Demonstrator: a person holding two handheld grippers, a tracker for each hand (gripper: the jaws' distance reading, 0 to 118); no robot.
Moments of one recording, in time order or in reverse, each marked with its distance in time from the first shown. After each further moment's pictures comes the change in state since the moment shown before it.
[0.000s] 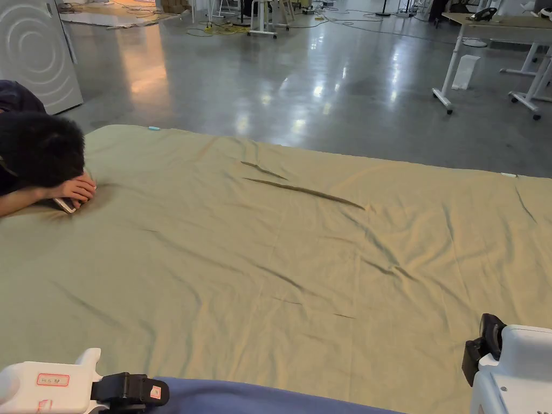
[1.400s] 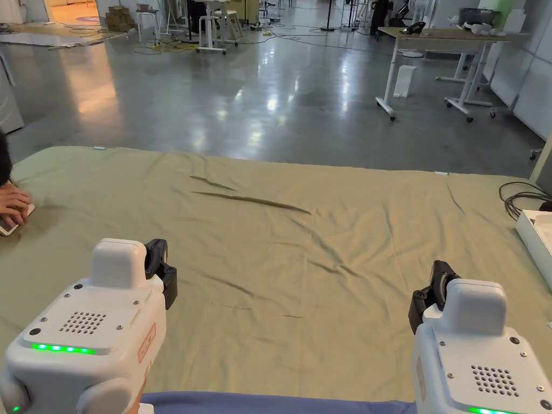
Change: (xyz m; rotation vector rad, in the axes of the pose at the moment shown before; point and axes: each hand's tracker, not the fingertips) left arm 0.303 -0.099 -0.023 0.923 0.444 -0.906; right arm 0.014 0.034 0.027 0.216 -0.072 -0.082
